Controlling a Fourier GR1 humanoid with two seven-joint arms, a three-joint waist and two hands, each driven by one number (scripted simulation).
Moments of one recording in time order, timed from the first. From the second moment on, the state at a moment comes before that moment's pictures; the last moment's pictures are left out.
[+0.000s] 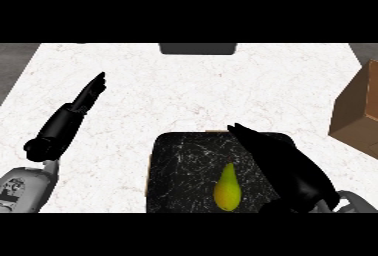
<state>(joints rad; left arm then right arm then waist) -0.24 0.44 -0.17 -1.51 0.06 -0.05 -0.09 -0.44 -0.49 0.60 -2.04 0.07 0.28 1.14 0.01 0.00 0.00</state>
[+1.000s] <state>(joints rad) -0.23 0.41 -0.12 -1.52 0.03 -0.09 -0.08 -0.44 -0.38 0.72 -1.82 0.26 0.27 1.12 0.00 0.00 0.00</state>
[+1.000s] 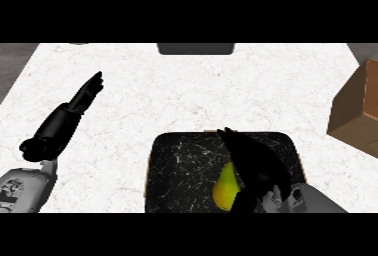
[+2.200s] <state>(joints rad) -0.22 0.33 -0.07 -1.53 -0.05 -0.13 -0.08 -0.31 -0.25 0.66 -1.62 0.46 0.33 0.99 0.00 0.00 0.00</state>
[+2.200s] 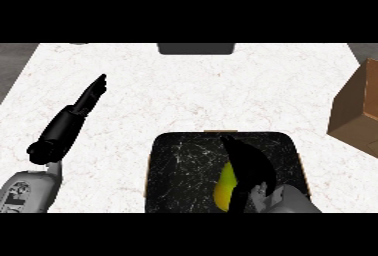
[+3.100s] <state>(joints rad) -0.21 0.30 -0.02 -1.55 -0.08 -0.18 -0.06 -0.26 -0.34 0.72 -1.65 0.72 0.26 0.51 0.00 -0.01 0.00</state>
